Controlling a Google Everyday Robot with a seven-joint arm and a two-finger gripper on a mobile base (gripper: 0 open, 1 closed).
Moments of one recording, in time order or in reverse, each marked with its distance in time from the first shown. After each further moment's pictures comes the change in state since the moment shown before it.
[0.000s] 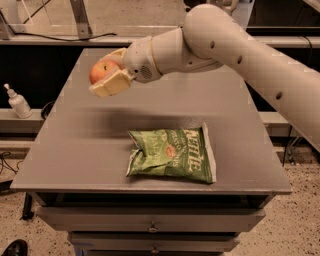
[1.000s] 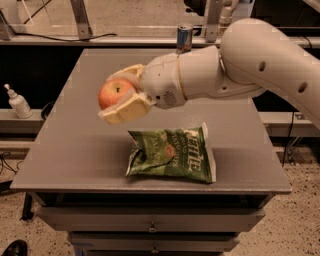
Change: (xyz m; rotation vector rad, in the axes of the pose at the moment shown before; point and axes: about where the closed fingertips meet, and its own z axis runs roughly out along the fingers) arm -0.008 0.090 -0.056 0.007 -0.028 -0.018
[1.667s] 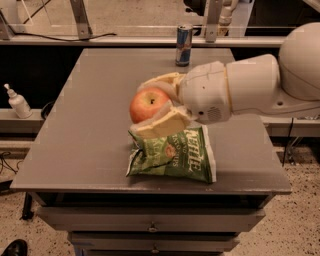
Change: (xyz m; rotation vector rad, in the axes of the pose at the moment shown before) arm 0.009 0.039 -0.074 0.059 0.034 -0.002
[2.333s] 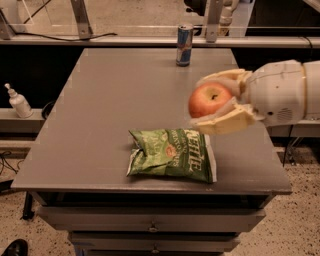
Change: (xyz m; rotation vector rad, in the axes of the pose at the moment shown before) arm 0.033 -0.016 -0.098 0.143 0.059 0.014
